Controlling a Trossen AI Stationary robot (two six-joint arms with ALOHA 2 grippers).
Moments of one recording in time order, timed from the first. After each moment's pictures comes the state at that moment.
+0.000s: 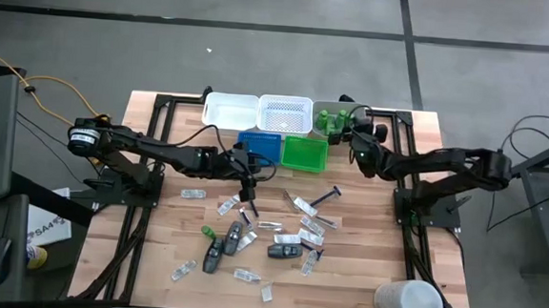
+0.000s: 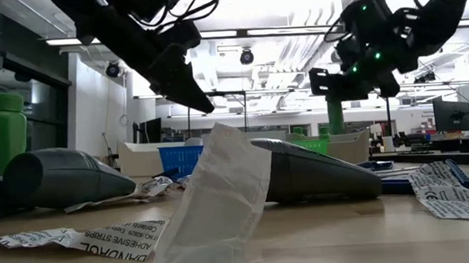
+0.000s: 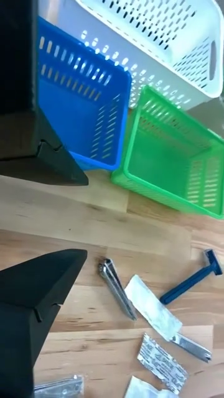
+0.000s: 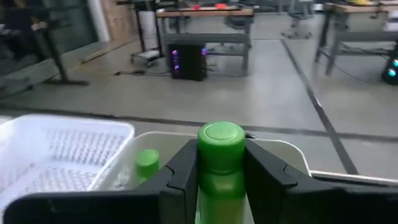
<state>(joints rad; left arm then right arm) 0.03 1.45 0.81 0.03 -0.26 -0.04 -0.37 1.36 0.41 0.65 0.95 0.35</state>
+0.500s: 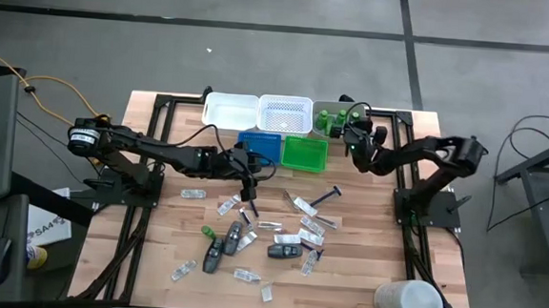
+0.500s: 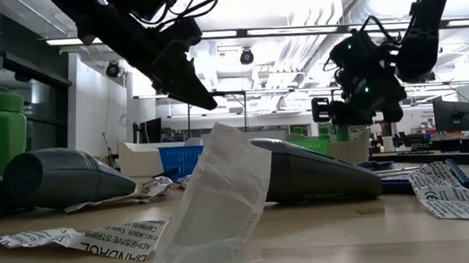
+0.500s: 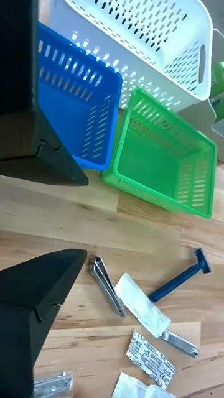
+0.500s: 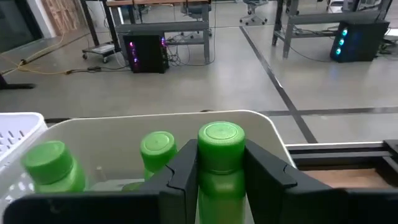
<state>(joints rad) 0.03 1.45 0.81 0.05 -0.26 -0.03 -0.51 1.62 0.41 0.81 0.97 0.45</state>
